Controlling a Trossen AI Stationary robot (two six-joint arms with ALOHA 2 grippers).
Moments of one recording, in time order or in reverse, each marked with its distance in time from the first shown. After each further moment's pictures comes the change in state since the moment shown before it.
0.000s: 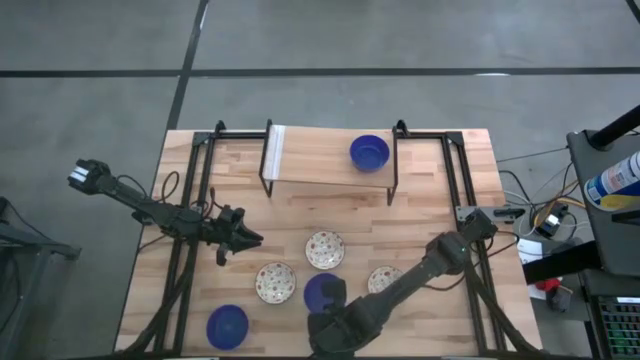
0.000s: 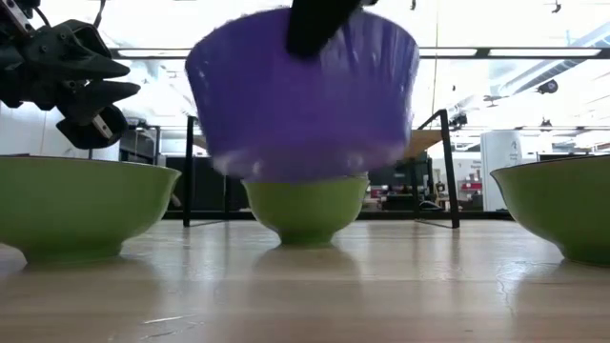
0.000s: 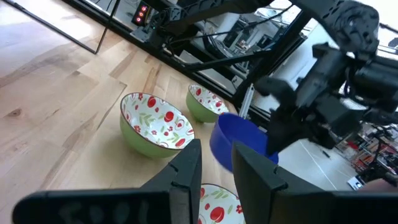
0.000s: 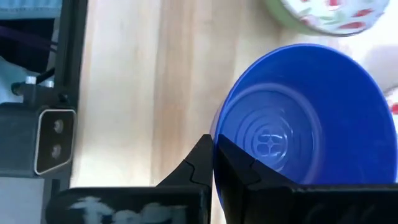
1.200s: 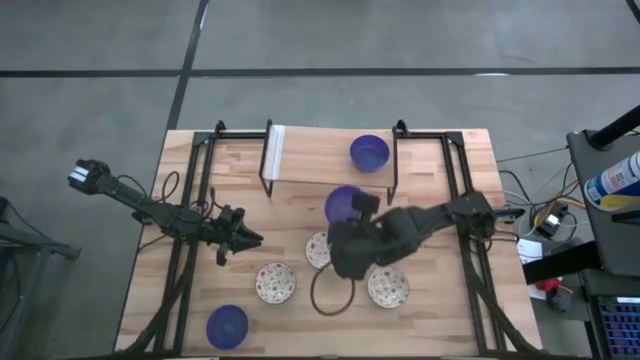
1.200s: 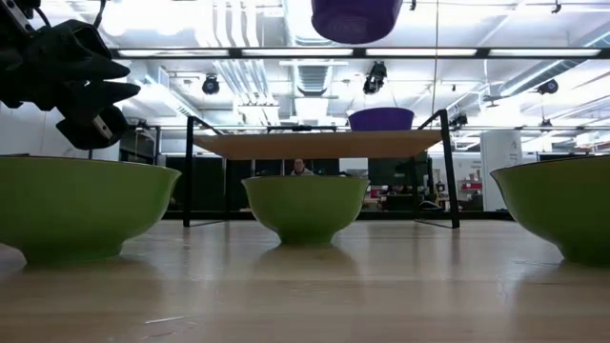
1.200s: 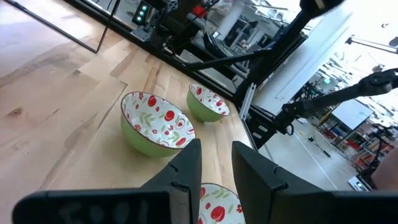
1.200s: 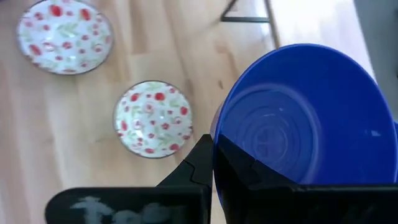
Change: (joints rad) left arm 0.000 0.003 0.000 0.000 0.000 0.001; right arm -0.228 -0.383 0.002 -0.353 0.238 0.026
